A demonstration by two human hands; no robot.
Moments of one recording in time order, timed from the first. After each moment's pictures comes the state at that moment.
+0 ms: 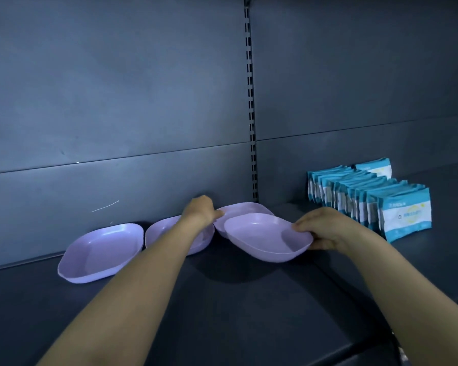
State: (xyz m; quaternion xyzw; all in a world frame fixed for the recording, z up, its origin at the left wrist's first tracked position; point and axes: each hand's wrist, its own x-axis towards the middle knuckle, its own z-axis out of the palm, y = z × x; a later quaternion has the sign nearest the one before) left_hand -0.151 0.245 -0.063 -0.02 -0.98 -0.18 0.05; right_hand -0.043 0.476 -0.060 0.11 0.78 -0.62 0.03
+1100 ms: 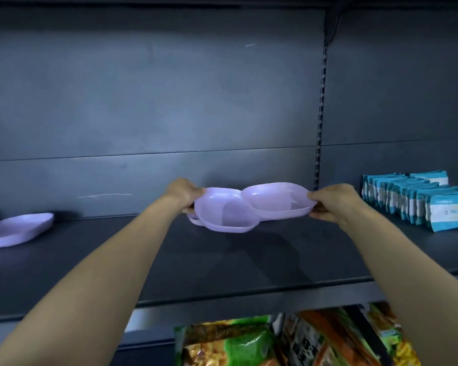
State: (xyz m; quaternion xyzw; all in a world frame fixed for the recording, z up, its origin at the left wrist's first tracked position) left_hand 0.045 0.061 -0.008 0.09 -0.89 -0.42 0.14; right_hand 0.065 0.343 -0.010 0.08 0.74 -0.67 -0.08
